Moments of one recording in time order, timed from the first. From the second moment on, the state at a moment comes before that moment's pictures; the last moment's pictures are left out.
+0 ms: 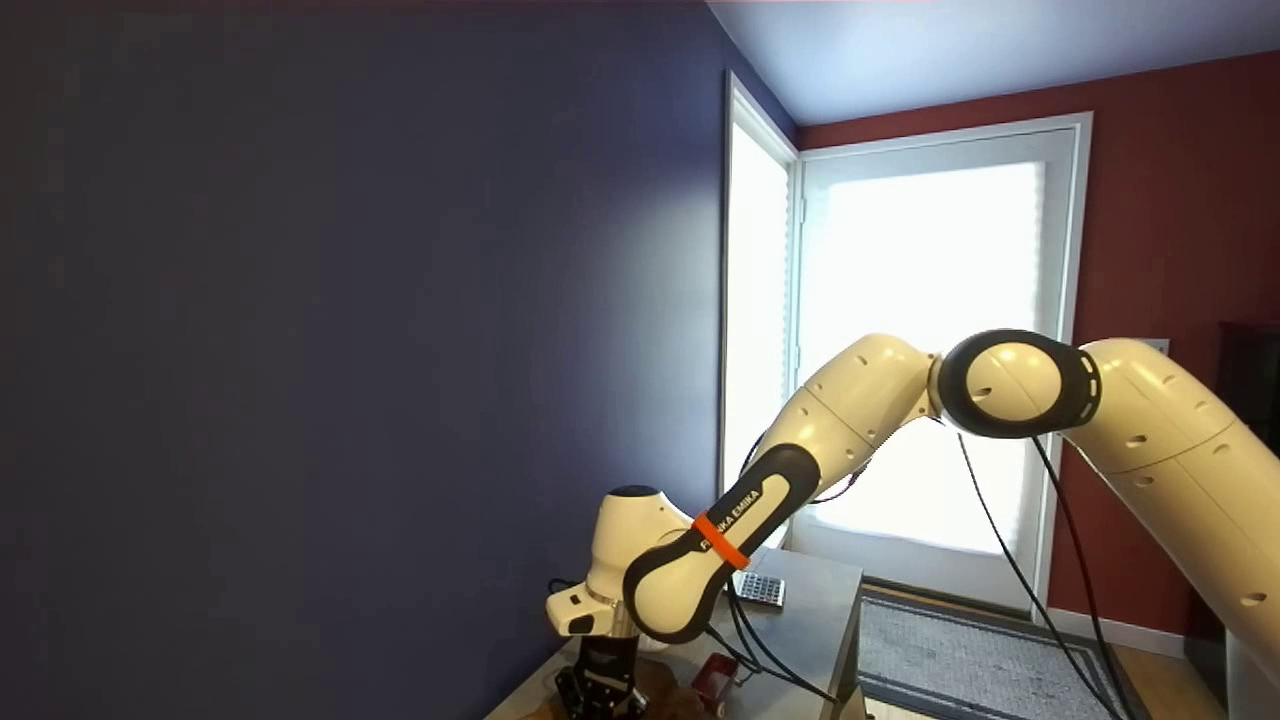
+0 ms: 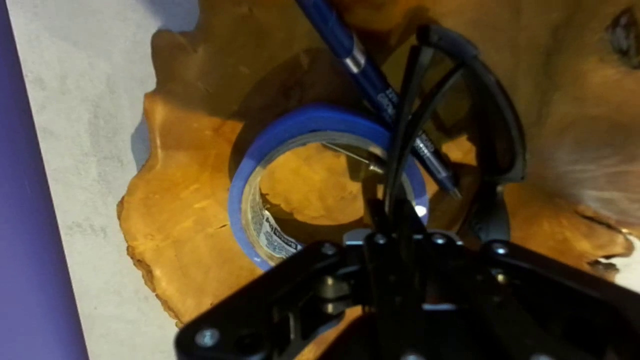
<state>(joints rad) 0.13 0.67 0.31 -1.79 -0.08 2.56 -1.58</state>
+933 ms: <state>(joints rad) 0.31 0.54 0.30 -1.77 -0.27 2.44 -1.55</state>
